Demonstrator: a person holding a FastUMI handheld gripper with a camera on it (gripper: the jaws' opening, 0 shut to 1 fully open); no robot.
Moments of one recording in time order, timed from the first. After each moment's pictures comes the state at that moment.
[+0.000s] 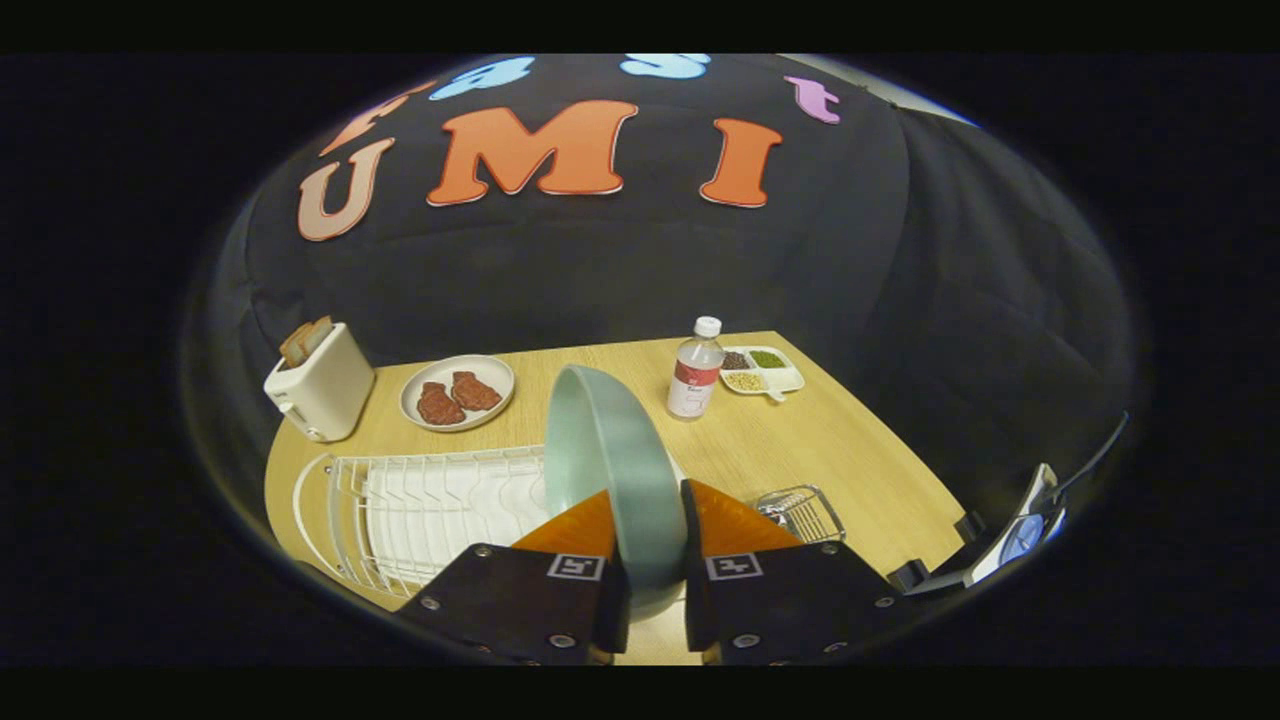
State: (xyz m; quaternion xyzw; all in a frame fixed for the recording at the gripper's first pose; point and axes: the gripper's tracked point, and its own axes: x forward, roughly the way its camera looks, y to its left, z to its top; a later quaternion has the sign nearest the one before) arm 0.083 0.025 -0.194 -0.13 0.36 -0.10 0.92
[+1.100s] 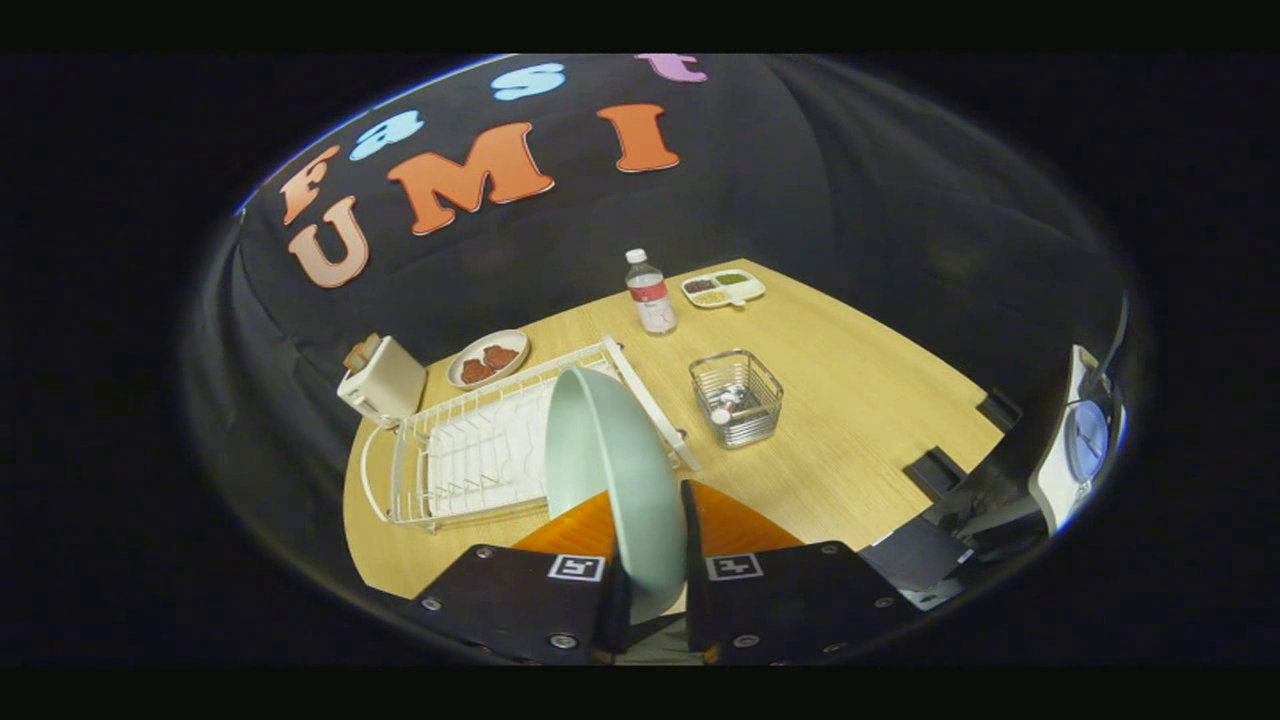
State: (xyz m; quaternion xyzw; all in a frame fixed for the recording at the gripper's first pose) arm -0.095 -0.038 -0.207 0.02 0.42 -0.09 0.91
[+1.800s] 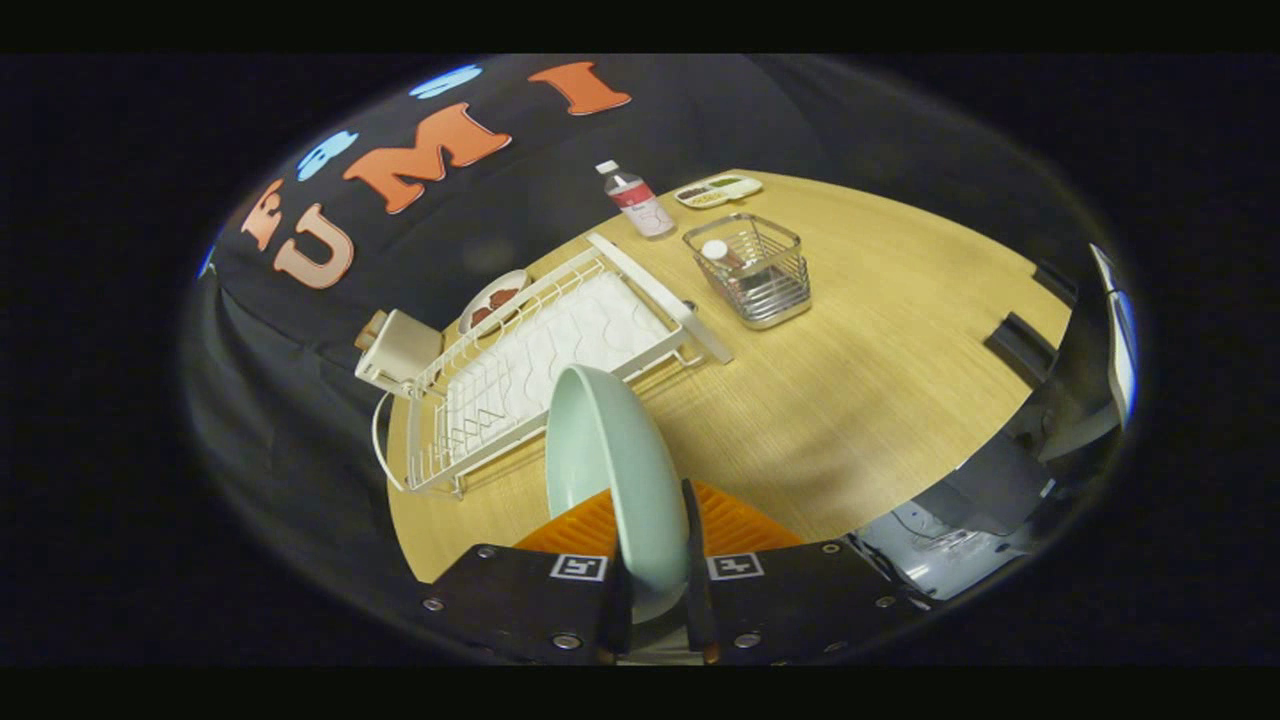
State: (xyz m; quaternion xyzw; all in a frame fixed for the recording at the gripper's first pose) arm -0.147 -0.008 -0.305 0.16 0.51 -0.06 0.85
